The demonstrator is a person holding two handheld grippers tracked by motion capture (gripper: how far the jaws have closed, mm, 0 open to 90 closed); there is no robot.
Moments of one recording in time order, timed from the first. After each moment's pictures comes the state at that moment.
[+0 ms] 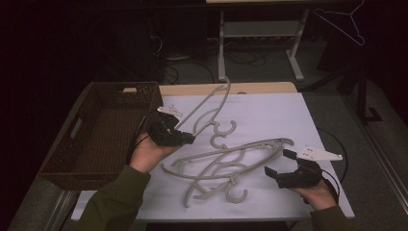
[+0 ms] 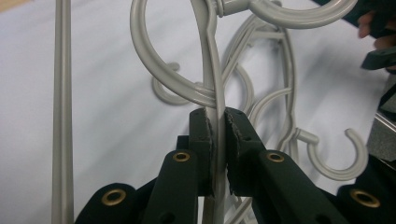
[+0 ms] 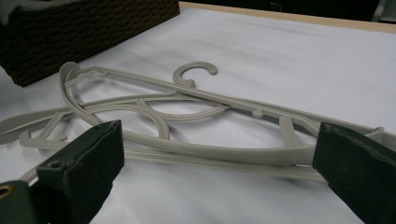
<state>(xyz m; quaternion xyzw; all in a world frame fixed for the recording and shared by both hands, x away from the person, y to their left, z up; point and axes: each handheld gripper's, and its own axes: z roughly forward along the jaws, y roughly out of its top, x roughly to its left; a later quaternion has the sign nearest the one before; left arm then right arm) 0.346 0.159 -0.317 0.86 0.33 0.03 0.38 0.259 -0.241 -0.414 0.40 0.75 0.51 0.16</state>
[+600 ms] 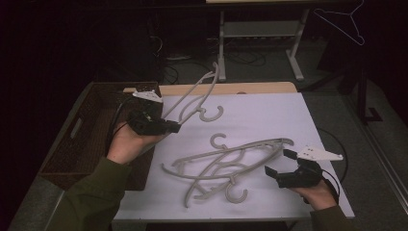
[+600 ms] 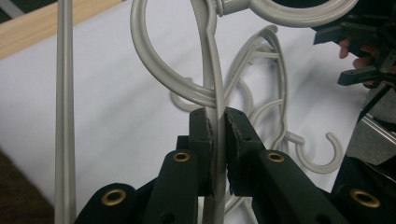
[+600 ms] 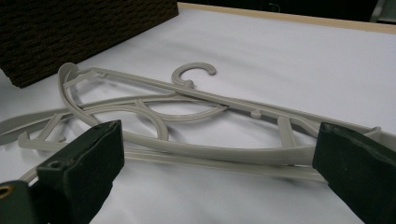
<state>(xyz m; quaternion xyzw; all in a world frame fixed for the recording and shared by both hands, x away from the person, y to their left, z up) 0.345 0.199 -0.272 0.85 0.34 0.04 0.40 0.258 -0.242 -0.414 0.40 0.75 0.51 0.15</state>
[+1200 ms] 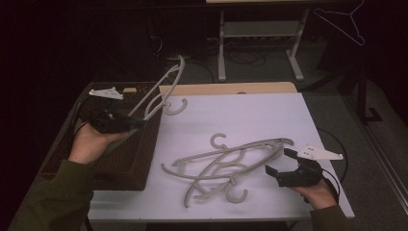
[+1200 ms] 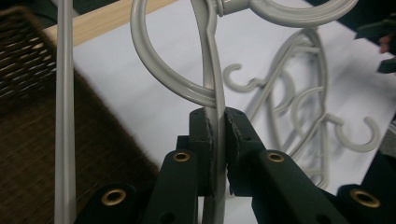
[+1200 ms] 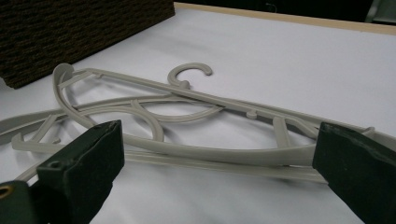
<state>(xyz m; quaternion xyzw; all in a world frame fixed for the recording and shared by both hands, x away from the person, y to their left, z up) 0.339 0.284 -0.262 0.84 0.38 0.09 0.39 0.260 -0.243 -0.414 0.41 0.75 0.50 0.16</state>
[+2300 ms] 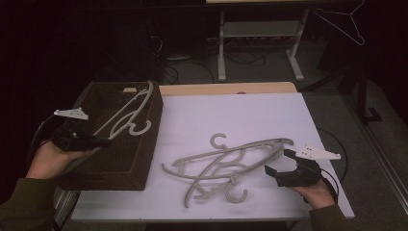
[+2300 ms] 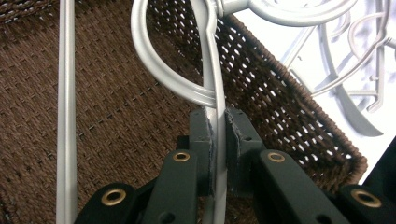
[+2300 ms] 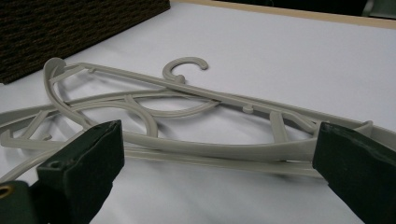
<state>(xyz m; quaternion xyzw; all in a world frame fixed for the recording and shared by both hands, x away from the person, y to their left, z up) 0.321 0.373 -0.299 0.85 0.41 0.08 0.32 0.262 -0.241 -0.417 0.41 0.75 0.49 0.16</state>
